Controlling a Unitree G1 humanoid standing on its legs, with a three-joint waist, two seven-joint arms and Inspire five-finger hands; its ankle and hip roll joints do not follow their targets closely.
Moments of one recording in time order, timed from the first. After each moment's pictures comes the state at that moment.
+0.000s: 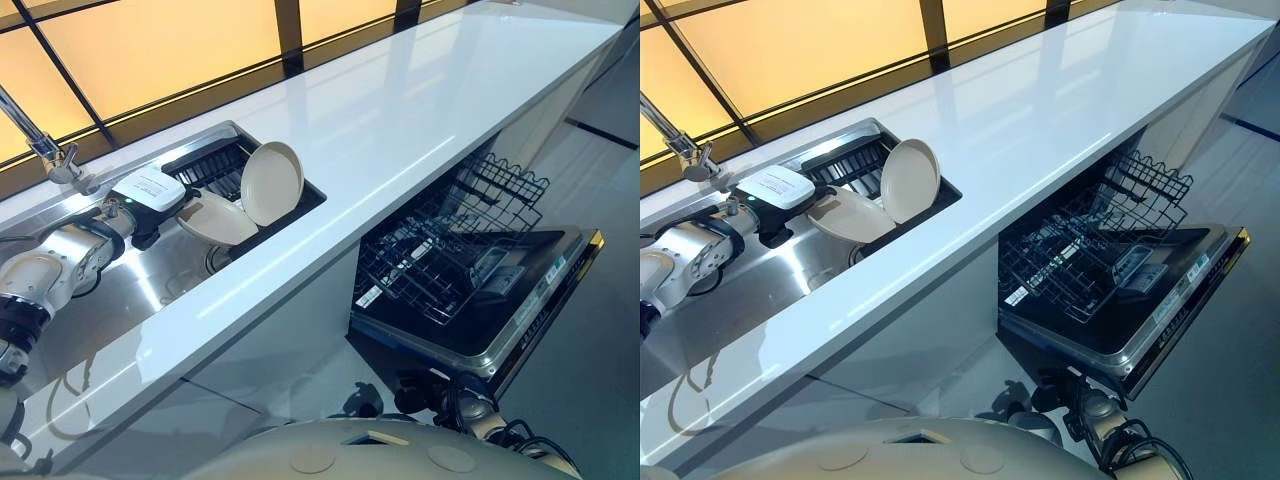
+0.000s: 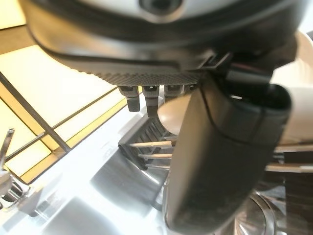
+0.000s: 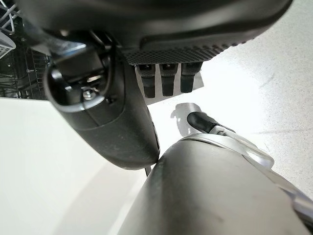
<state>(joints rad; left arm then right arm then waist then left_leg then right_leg) -0.40 1.11 -0.47 0.44 0.87 -0.24 -0.03 0.01 -0.30 0.27 1.11 -0.07 0.02 0.17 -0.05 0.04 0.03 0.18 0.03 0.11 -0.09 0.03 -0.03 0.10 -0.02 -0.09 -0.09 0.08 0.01</state>
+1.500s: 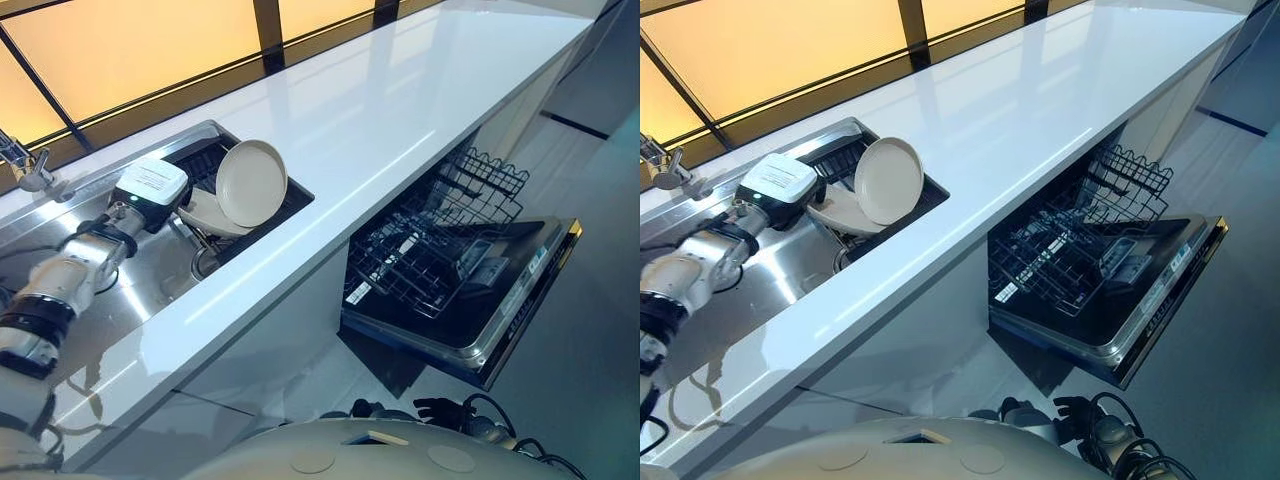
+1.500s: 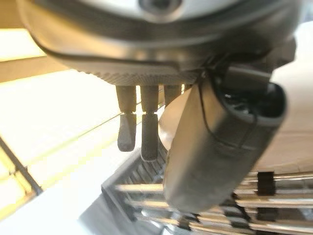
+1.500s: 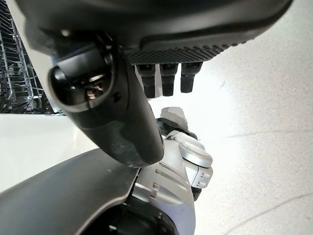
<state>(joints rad) -0.46 1.07 -0.50 0.49 0.99 -0.20 0.20 0.08 -0.33 0.28 1.16 -0.08 0.00 0.16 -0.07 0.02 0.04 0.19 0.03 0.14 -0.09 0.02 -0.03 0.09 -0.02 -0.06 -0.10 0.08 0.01</state>
